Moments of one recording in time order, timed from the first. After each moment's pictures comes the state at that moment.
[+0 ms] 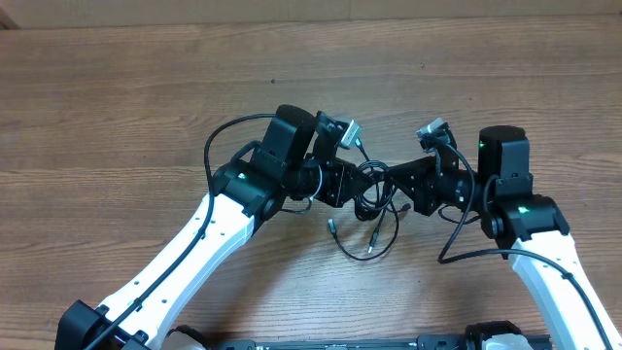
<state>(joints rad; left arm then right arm) -0.58 1.46 1.11 -0.42 0.66 -0.41 0.12 1.17 0.82 -0.44 -0.75 -0.09</state>
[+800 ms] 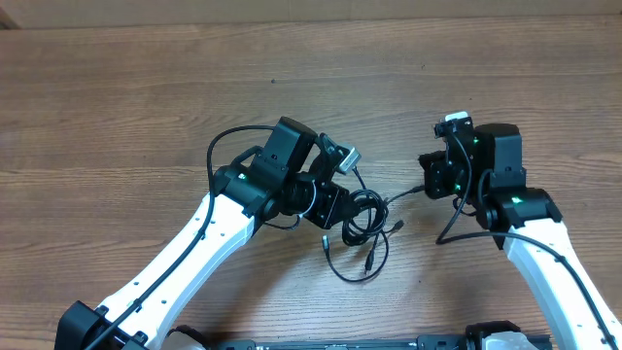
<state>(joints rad) -0.58 1.46 1.11 -0.67 0.68 -0.20 0.11 1.25 0.82 -0.43 -0.25 -0.03</state>
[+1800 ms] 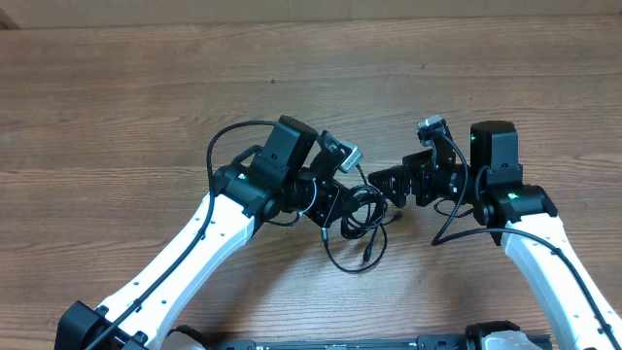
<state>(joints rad) -0.58 1.46 1.11 -0.64 0.64 -0.11 0.11 1.27 0.82 -0.39 -0.73 -0.01</state>
